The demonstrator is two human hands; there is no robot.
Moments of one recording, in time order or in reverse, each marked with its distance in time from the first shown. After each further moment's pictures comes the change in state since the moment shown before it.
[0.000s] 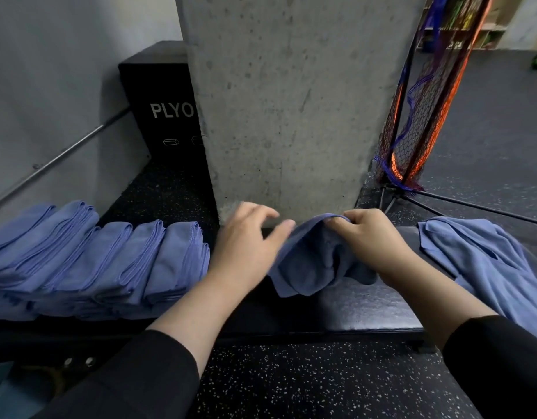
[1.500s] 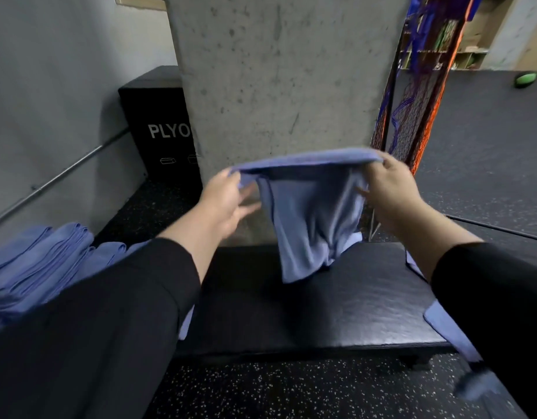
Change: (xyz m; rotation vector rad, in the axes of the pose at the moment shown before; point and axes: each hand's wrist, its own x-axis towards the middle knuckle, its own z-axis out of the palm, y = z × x) left_hand 0.093 0.039 -0.026 -1.017 -0.076 -0.443; right_hand 0.067 -0.030 -0.070 0.382 0.257 -0.003
